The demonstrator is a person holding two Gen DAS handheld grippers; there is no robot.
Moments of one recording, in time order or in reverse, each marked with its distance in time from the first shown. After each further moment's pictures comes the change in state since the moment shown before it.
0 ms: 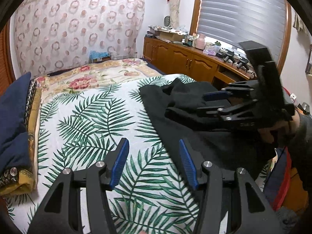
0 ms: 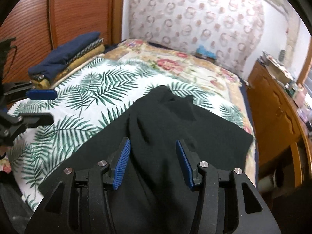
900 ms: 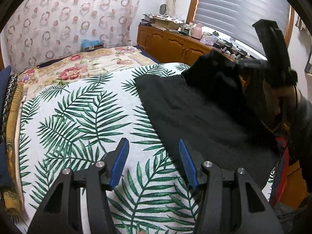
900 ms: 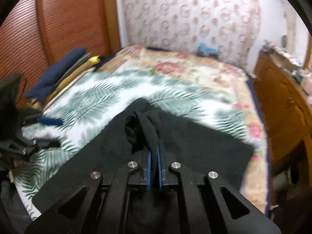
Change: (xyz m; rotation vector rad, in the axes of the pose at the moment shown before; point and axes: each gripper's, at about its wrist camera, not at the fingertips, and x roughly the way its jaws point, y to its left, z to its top) left arm 0.051 0.010 0.016 0.005 0.090 -0.064; right arm 0.006 -0.084 0.013 0.124 -0.063 0.056
